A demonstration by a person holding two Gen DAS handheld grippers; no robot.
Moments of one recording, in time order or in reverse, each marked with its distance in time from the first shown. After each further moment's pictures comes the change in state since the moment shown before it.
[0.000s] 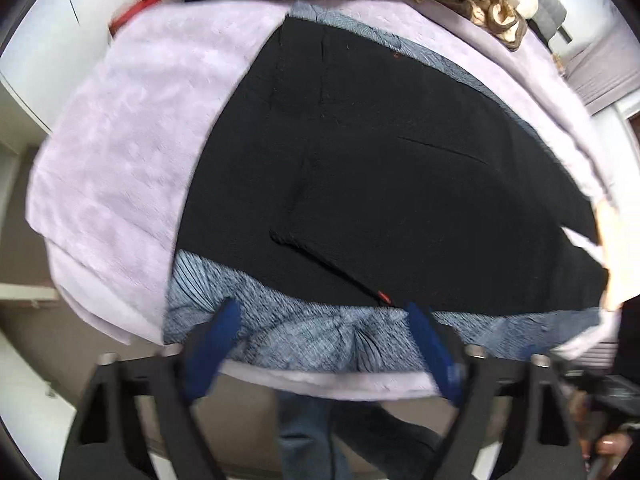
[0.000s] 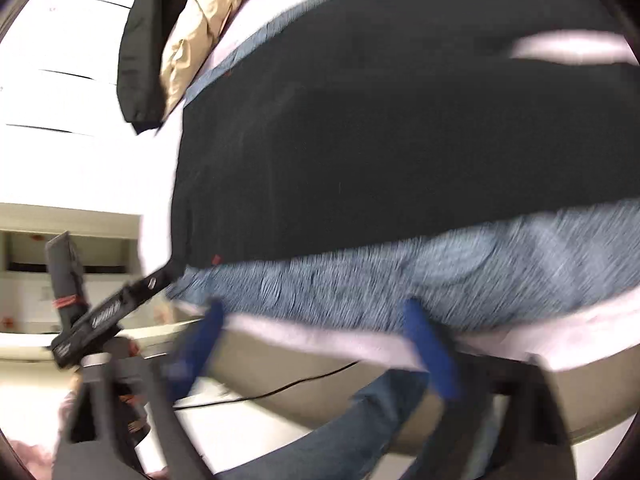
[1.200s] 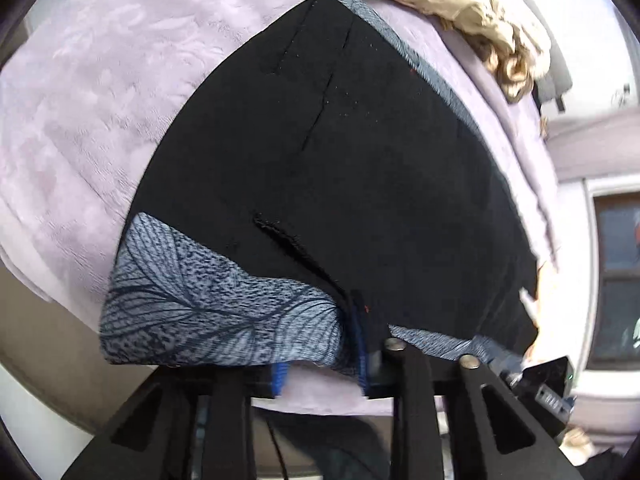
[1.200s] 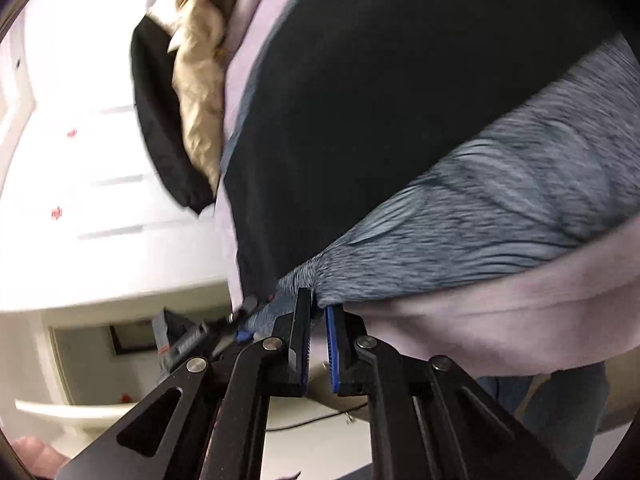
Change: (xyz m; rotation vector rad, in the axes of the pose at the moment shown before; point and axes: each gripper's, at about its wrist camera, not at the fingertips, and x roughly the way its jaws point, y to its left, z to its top) left arm 0.029 0.025 0.009 -0.212 0.018 -0.226; right arm -0.018 -0.068 -0.002 0.347 -0.187 0.390
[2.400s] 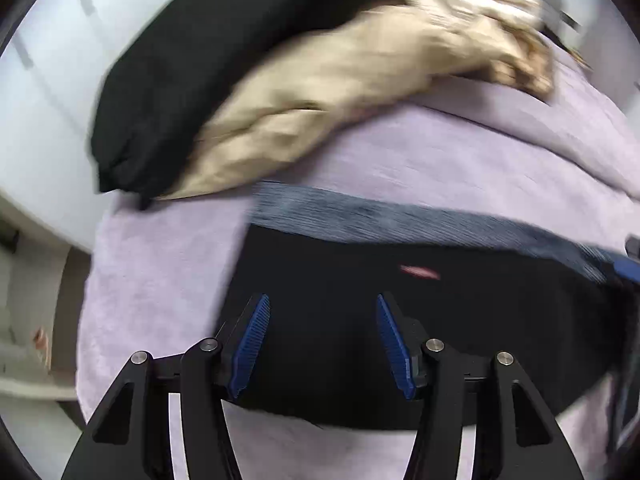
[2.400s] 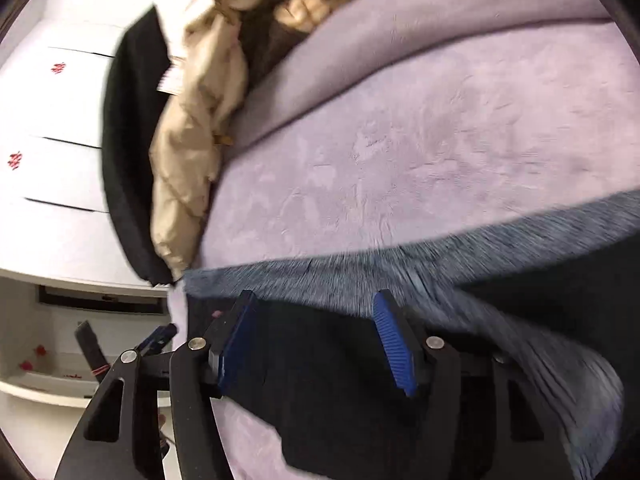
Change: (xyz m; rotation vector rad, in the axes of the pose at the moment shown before) left arm 0.029 -0.157 0.167 0.427 -0.231 0.457; right arm 0.026 0.143 0.264 -0.416 0.048 -0.254
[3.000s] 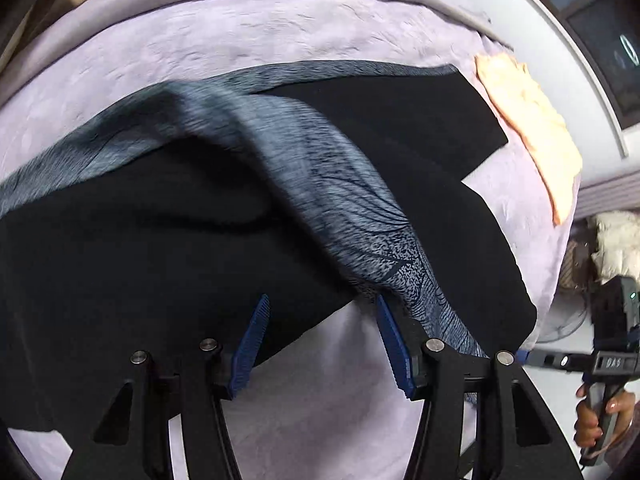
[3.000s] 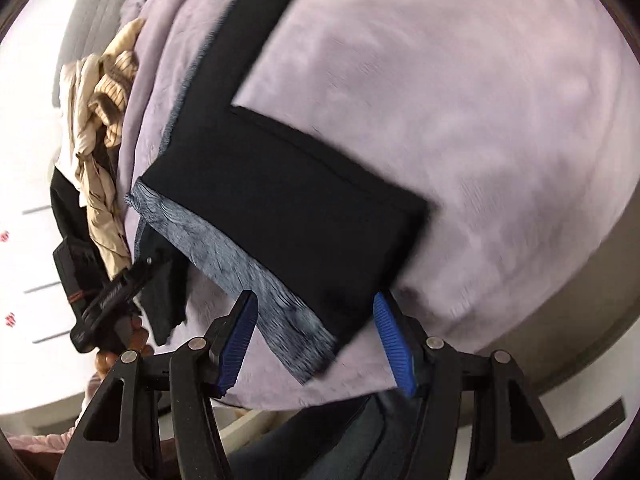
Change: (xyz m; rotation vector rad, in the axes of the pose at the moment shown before) left arm 0.028 -0.357 -0.055 0.453 0.307 -0.495; right arm -0.196 -0.242 -0.246 0.632 -0.059 -0.057
